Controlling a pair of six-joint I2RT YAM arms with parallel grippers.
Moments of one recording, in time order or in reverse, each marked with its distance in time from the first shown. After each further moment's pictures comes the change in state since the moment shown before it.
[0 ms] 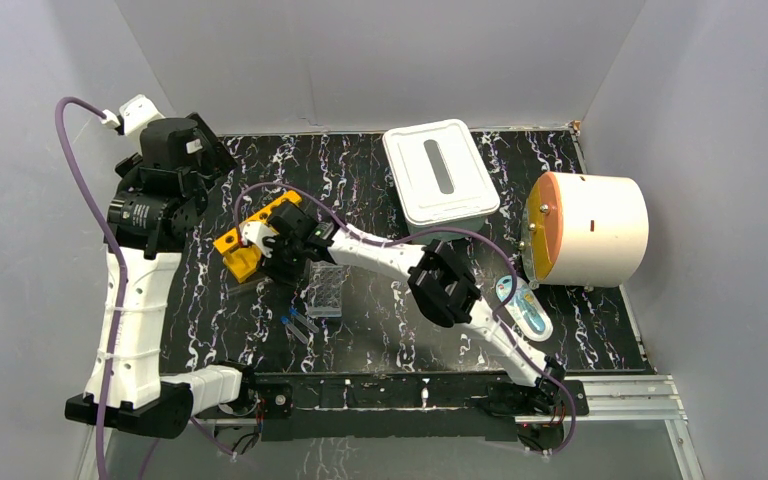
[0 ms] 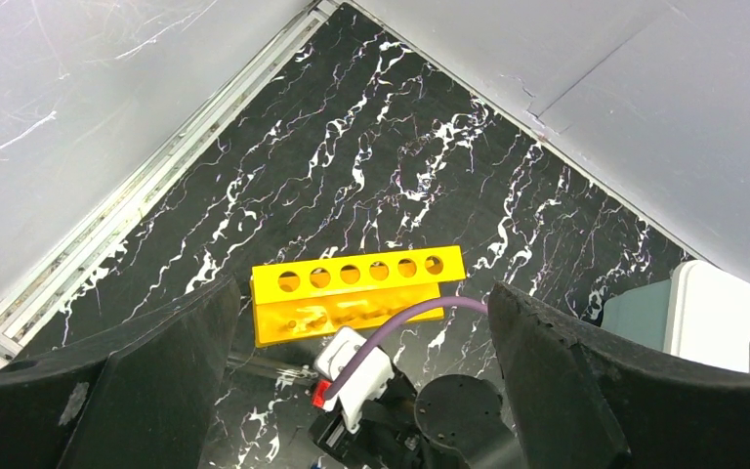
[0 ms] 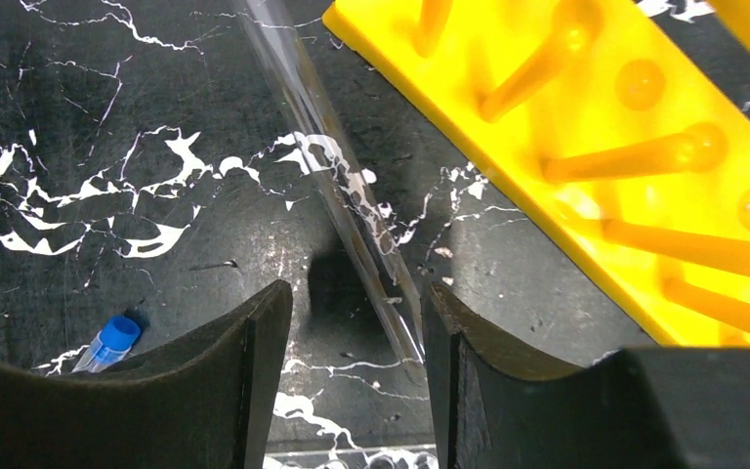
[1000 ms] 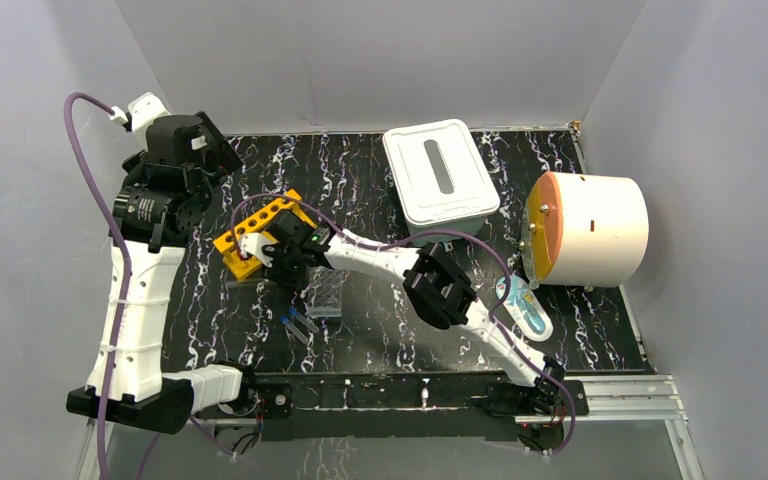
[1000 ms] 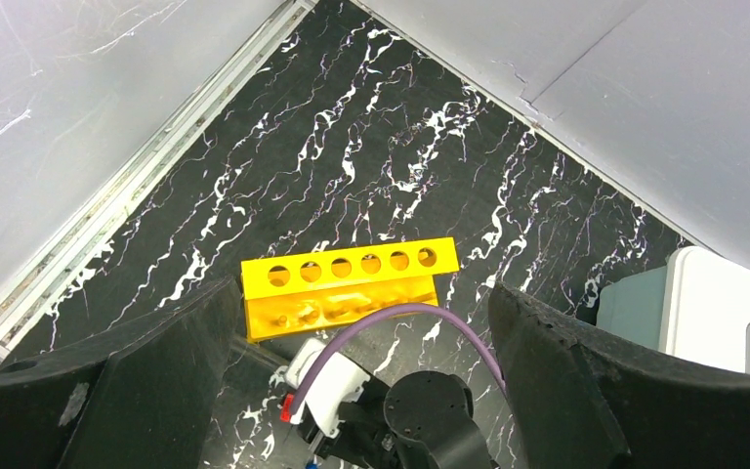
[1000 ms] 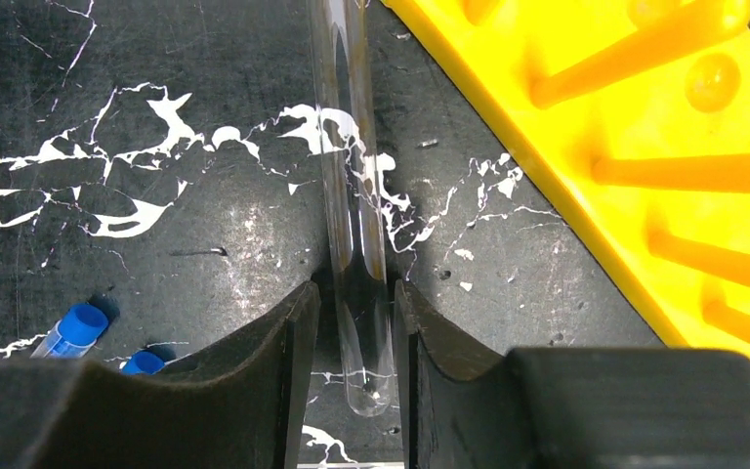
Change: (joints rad) left arm -0.006 0.022 0.000 0.008 0.026 0.003; right arm 0.014 0.042 0.014 -0.037 0.008 -0.097
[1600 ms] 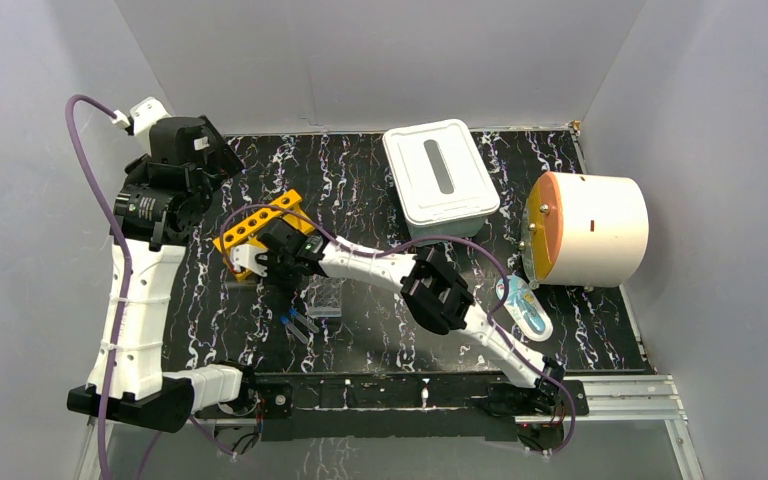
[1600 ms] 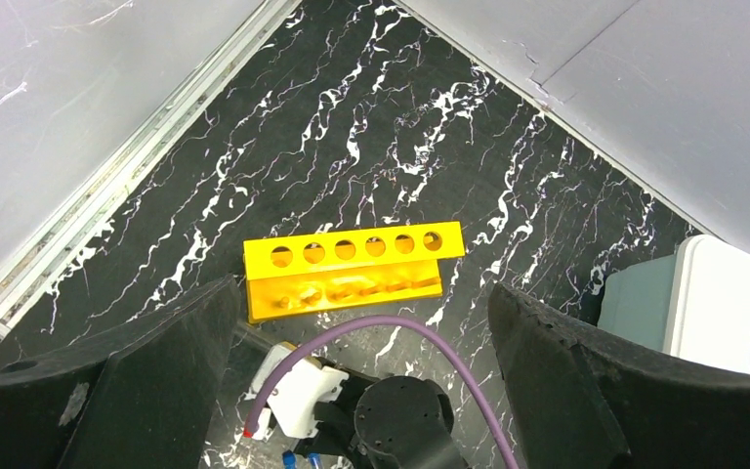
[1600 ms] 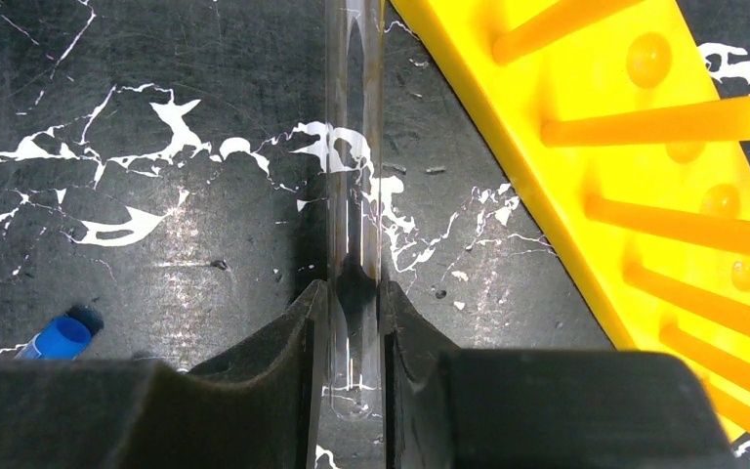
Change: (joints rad) left arm 0.000 0.007 0.000 -0.039 0.008 -0.029; right arm 0.042 0.002 0.012 -0.001 0.098 -0.123
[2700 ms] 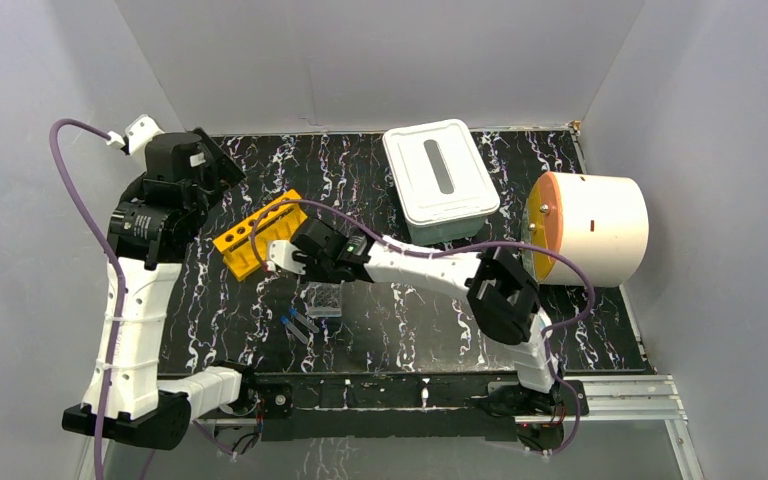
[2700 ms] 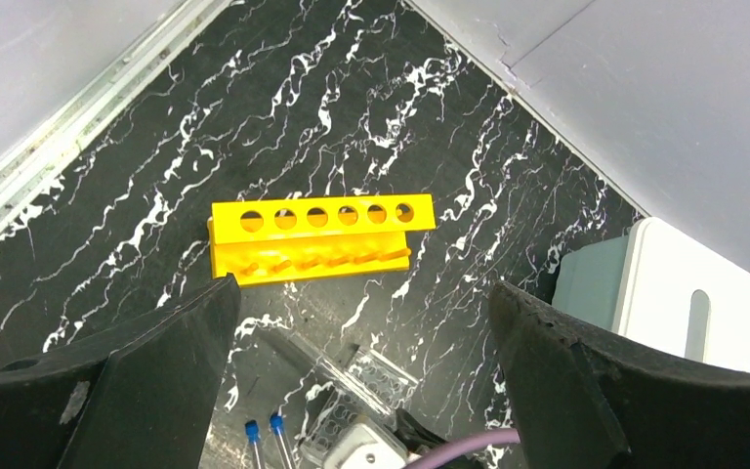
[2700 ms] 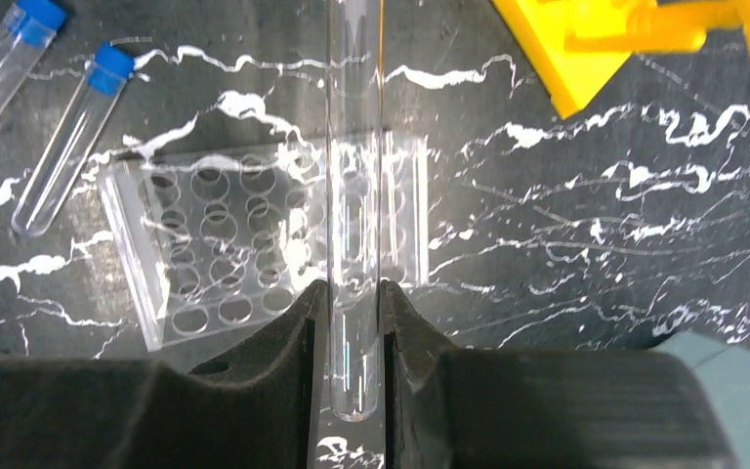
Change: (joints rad) left arm 0.000 -0.076 -0.064 -0.013 0.054 -0.108; right arm 0.017 -0.479 -0.506 -0.008 0.304 -0.015
